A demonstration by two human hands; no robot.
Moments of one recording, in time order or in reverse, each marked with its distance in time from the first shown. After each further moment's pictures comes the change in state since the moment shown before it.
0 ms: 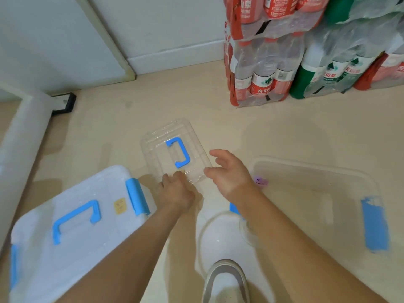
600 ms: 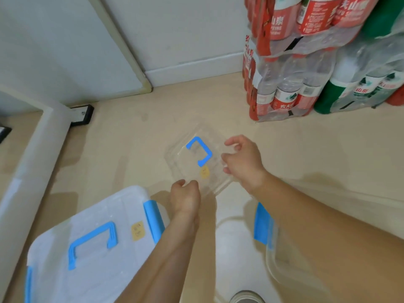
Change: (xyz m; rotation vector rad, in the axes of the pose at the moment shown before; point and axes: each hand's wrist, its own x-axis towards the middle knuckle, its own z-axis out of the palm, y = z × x) left_hand 0.016 0.017 -0.039 -0.967 0.166 -0.395; right_hand 0.102 -0.022 0.016 -0.047 0.210 -0.073
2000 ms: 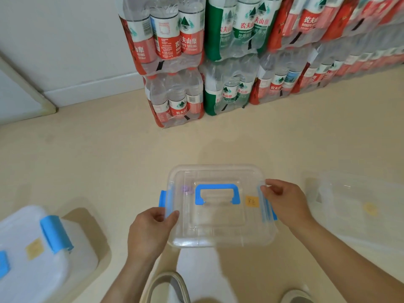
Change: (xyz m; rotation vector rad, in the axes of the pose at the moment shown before) left_hand -0.153 -0.046 0.031 0.447 -0.276 0.465; right_hand -0.156 0.093 -0.276 -0.328 0.433 0.087
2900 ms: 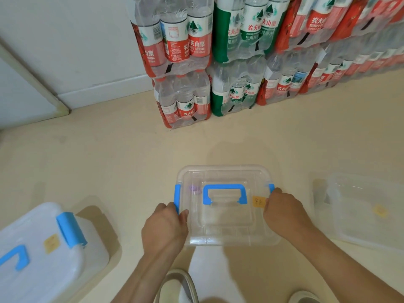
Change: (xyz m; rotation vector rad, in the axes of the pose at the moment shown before) left_hand -0.003 0.008 0.005 0.640 0.021 0.255; right_hand -0.013 -0.012 0.016 -0.731 -0.168 0.005
